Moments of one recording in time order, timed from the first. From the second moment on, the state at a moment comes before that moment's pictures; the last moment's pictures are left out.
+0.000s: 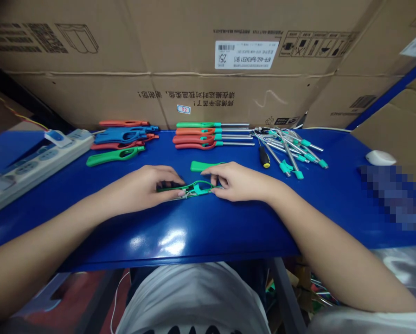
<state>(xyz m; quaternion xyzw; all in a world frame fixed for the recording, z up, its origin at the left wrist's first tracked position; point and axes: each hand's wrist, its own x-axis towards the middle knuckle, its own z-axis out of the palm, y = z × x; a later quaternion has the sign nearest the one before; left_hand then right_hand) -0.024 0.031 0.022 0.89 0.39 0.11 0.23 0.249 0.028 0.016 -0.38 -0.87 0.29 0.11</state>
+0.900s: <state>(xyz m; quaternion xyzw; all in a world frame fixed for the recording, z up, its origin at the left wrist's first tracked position) -0.026 0.044 0.013 0.84 0.42 0.09 0.34 0.248 0.034 0.006 -0.43 -0.87 0.10 0.22</state>
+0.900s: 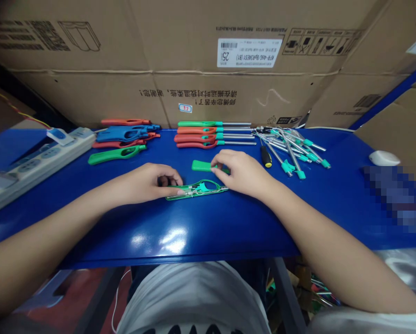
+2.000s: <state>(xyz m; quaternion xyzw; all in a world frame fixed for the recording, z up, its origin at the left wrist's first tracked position) -0.020 0.030 0.015 0.95 0.29 0.13 0.05 0.249 0.024 0.017 -0.31 -0.91 0.20 0.16</state>
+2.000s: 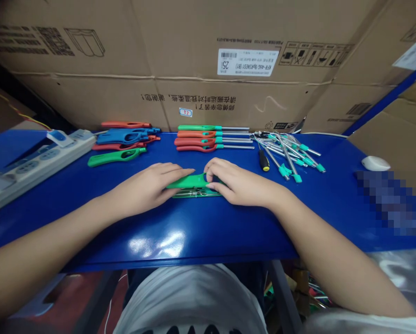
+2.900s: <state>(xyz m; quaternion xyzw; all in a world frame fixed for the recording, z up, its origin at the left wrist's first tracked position) -0.016 0.028 0.013 0.93 0.32 0.06 0.16 0.250 0.028 0.011 -0.33 -0.92 0.17 0.10</state>
